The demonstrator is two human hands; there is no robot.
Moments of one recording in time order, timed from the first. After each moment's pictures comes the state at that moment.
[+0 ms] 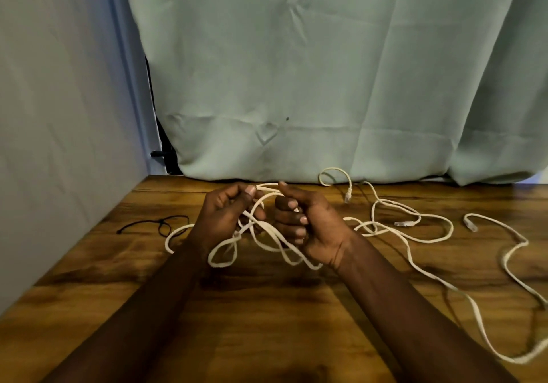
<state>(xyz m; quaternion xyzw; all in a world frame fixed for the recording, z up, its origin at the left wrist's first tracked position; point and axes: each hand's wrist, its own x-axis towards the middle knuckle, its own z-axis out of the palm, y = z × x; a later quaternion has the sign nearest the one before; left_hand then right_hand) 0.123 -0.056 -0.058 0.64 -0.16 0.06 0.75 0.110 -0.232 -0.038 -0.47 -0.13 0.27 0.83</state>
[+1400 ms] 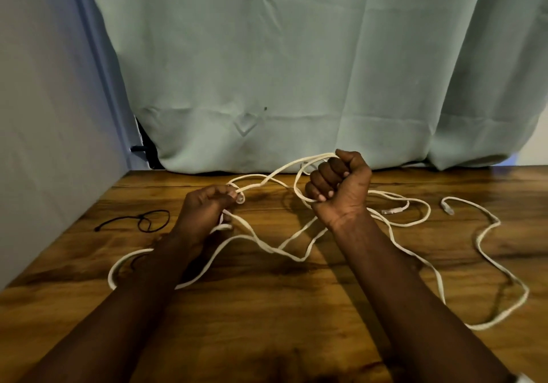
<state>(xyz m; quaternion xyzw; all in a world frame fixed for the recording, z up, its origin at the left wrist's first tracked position) 0.132 -0.062 -0.066 0.70 -0.02 0.03 0.71 0.118 -0.287 -0.023 -0.31 -0.08 -0.07 0.94</state>
